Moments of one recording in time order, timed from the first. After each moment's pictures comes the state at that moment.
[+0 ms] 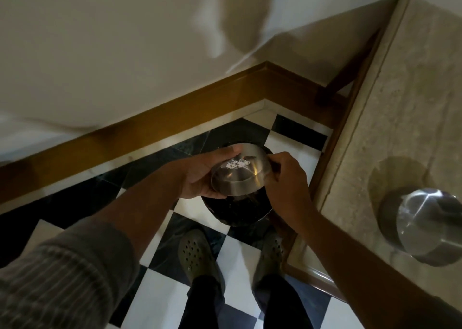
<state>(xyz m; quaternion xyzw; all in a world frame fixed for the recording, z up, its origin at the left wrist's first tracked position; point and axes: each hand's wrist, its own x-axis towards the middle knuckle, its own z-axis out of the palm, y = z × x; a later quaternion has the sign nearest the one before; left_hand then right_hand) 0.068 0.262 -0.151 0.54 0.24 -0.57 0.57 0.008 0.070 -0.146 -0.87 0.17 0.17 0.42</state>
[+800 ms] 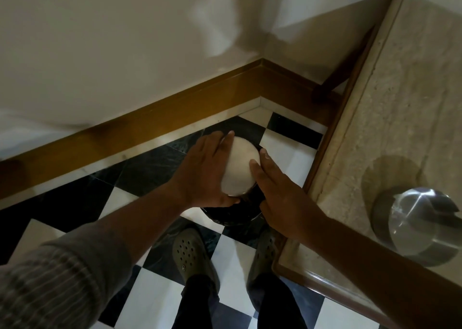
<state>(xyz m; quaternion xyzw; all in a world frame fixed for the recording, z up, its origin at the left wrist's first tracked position) 0.047 0.250 -0.176 0.93 -0.27 -0.20 0.15 -0.015 0.038 -0.149 -0.93 -0.17 0.23 0.22</state>
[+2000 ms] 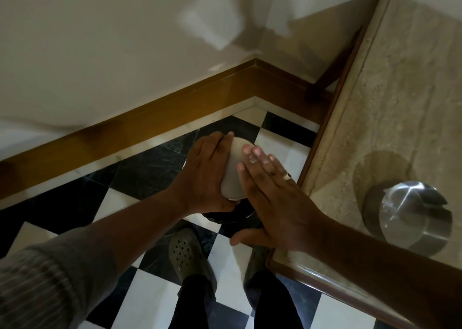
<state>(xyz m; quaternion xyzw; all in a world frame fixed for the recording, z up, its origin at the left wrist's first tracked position) 0.031 0.242 -0.180 0.92 -0.30 -0.14 0.21 -0.023 0.039 -0.127 -0.94 -0.32 0.09 0.11</state>
